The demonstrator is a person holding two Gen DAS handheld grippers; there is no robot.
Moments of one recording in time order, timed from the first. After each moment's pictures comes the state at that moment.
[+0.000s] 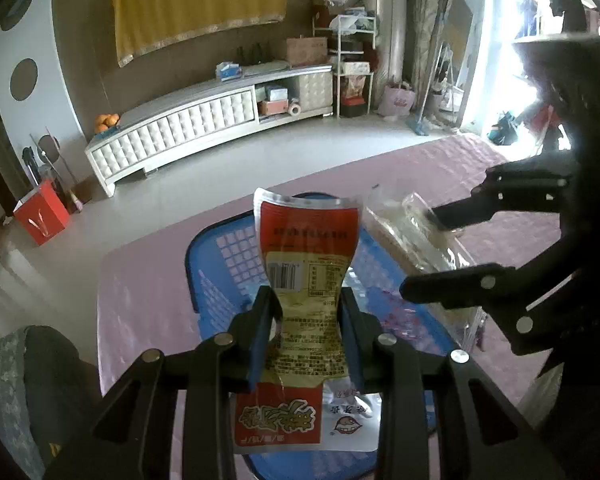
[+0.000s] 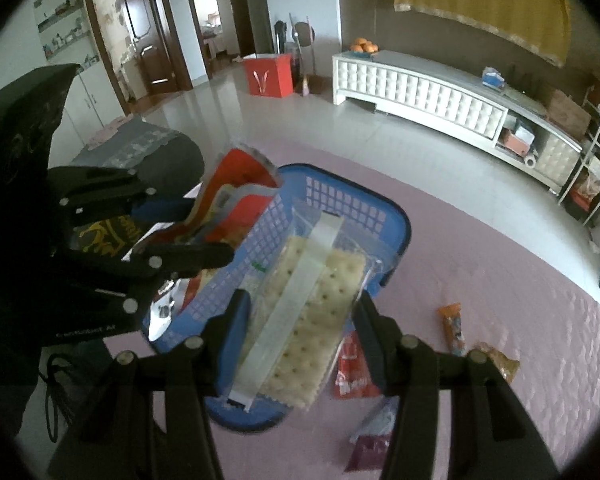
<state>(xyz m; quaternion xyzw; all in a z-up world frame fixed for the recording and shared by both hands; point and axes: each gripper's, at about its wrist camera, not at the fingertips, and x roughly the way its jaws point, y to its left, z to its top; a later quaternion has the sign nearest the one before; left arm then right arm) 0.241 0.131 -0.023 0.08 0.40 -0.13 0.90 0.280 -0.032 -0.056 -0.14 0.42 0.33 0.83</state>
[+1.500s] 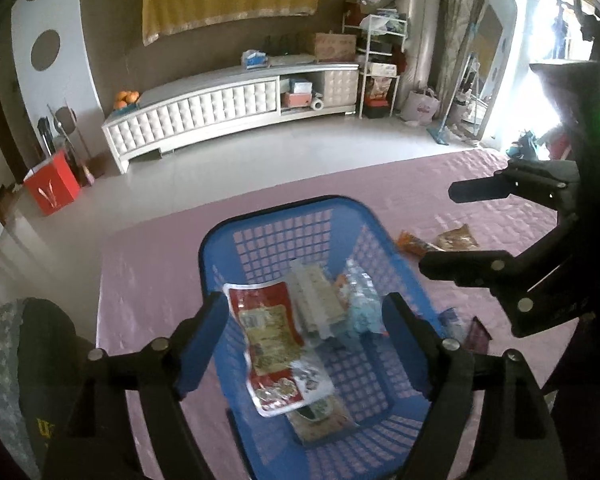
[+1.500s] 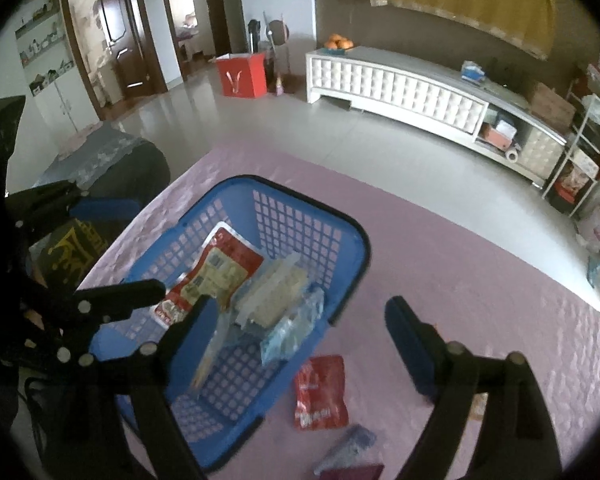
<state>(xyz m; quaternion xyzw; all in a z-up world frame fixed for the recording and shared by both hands) 0.241 0.134 -0.013 0.04 0.41 -0.10 0.91 0.307 -0.048 -0.051 -0.14 0.42 0.29 0.85</state>
